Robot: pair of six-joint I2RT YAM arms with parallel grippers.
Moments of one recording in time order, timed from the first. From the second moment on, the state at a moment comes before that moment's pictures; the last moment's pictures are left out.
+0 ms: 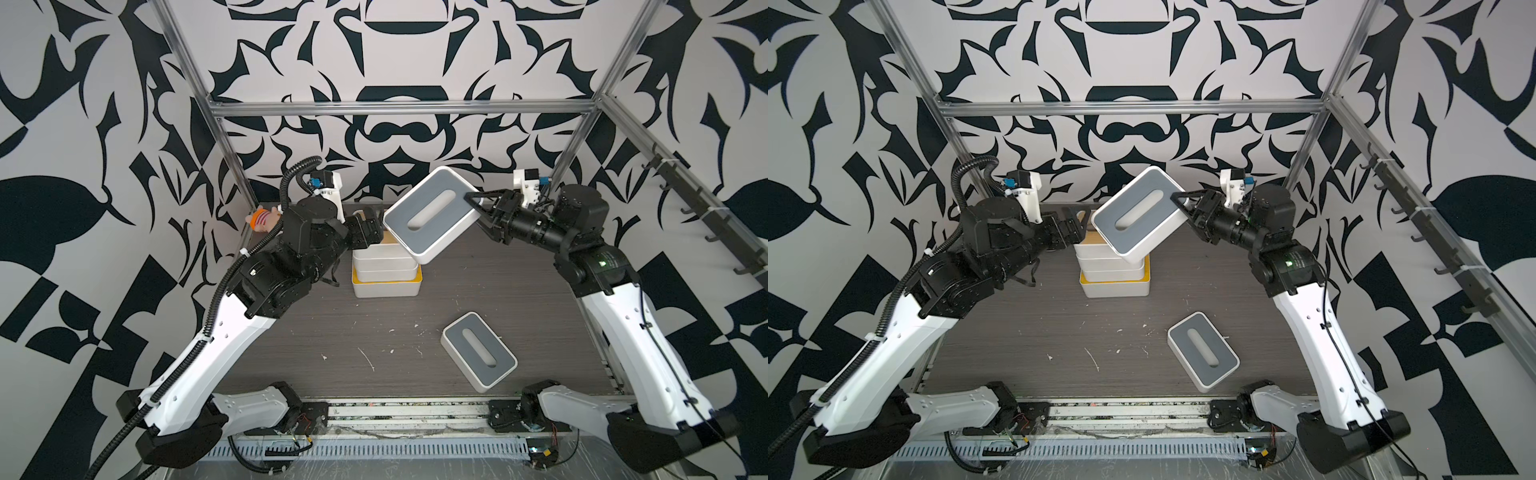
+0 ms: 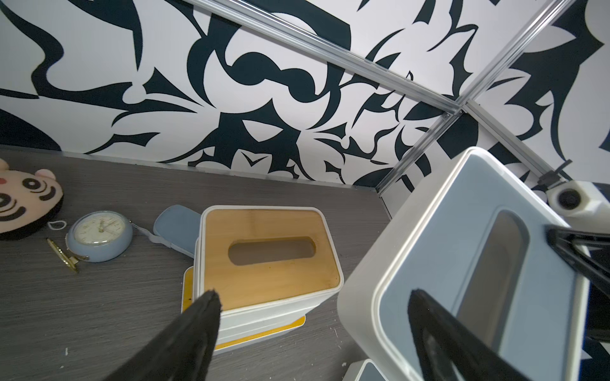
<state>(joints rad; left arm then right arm) -0.75 1.20 1.63 -0.72 -0.29 -0.56 0.27 1.18 1.45 -0.40 -0.60 1.12</state>
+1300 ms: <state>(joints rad) -0.46 1.34 1.55 -0.62 0.02 -0.76 0.58 1.42 1.24 0.09 -0.04 1.23</state>
